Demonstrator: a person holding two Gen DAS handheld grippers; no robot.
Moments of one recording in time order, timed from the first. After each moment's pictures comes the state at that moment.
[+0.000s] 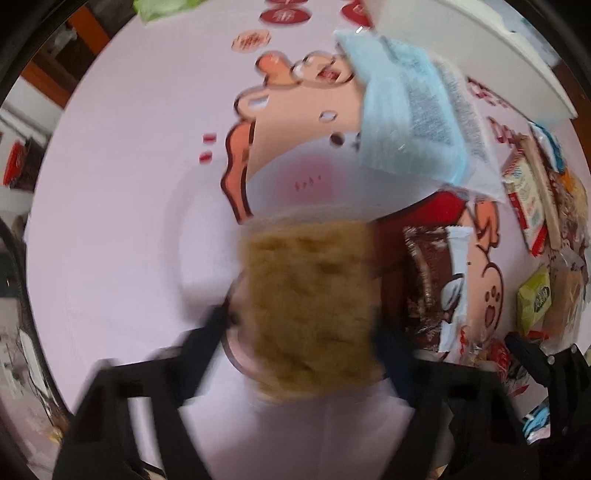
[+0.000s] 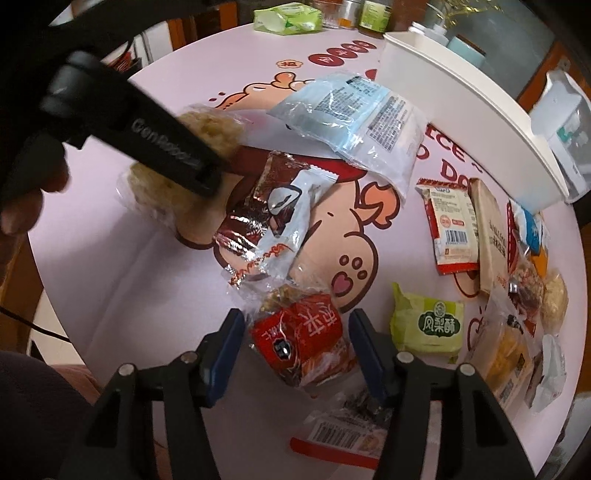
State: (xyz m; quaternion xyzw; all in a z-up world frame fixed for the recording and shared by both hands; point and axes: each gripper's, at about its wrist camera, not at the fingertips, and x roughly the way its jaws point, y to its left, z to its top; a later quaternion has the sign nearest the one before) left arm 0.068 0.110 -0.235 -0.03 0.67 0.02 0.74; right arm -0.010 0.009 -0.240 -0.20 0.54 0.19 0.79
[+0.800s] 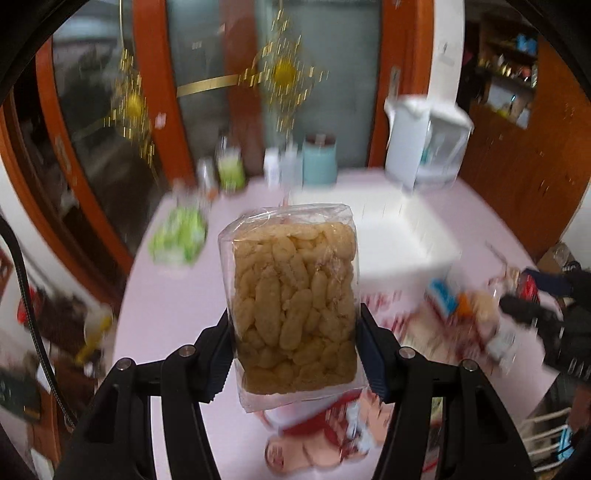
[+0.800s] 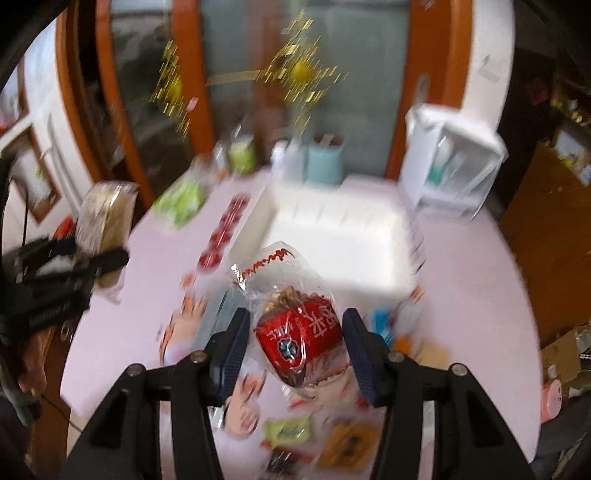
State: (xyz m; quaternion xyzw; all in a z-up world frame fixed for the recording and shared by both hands) left arm 0.116 0.102 0.039 0.03 0.39 -0.06 0.92; right arm 0.082 -0.084 0.014 -0.05 0.39 0.06 0.92
